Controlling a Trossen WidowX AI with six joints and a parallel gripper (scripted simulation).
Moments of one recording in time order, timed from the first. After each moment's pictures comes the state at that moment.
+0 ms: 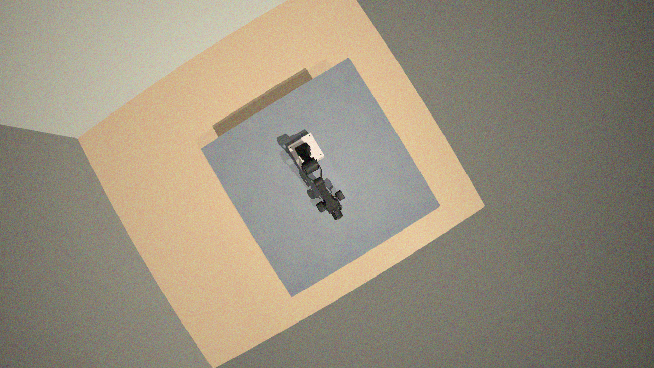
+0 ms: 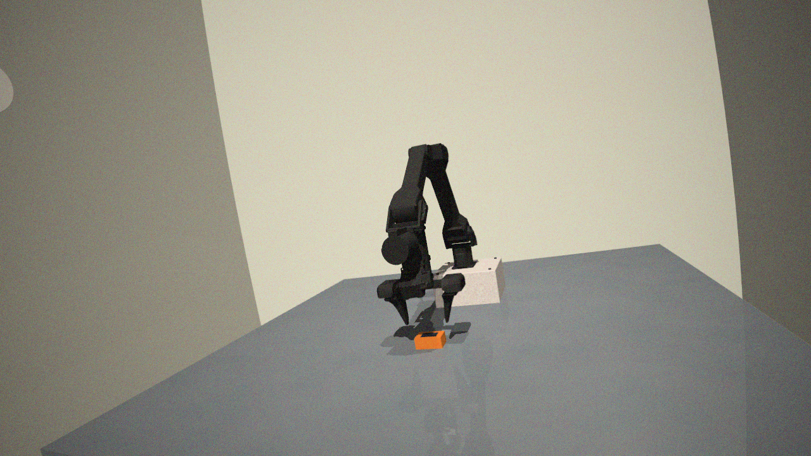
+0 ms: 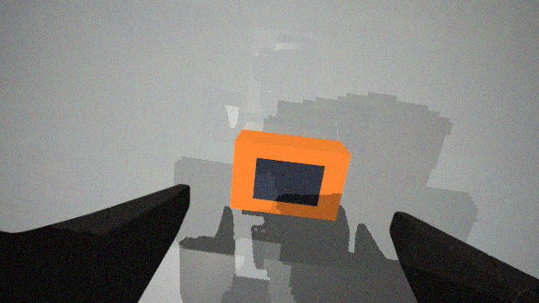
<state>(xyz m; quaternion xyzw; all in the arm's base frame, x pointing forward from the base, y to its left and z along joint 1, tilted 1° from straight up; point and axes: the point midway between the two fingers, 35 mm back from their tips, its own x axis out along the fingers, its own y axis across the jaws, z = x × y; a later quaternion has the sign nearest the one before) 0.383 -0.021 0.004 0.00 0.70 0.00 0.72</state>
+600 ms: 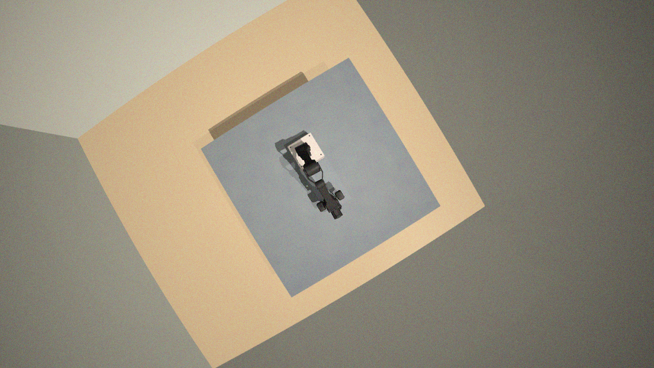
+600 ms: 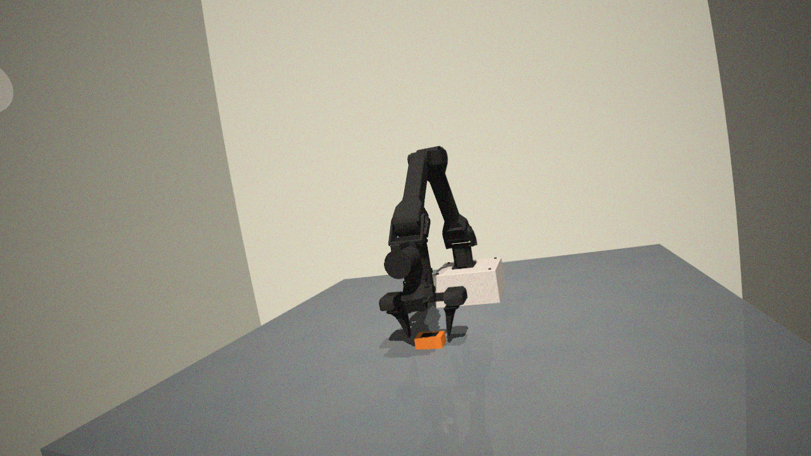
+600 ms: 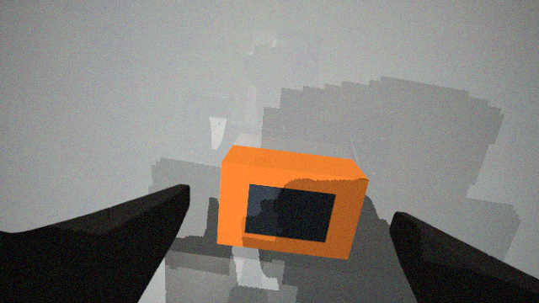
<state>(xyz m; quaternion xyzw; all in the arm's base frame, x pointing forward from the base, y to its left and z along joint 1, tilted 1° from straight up) 0.384 -0.021 -0.025 0.00 0.69 0.00 0.72</state>
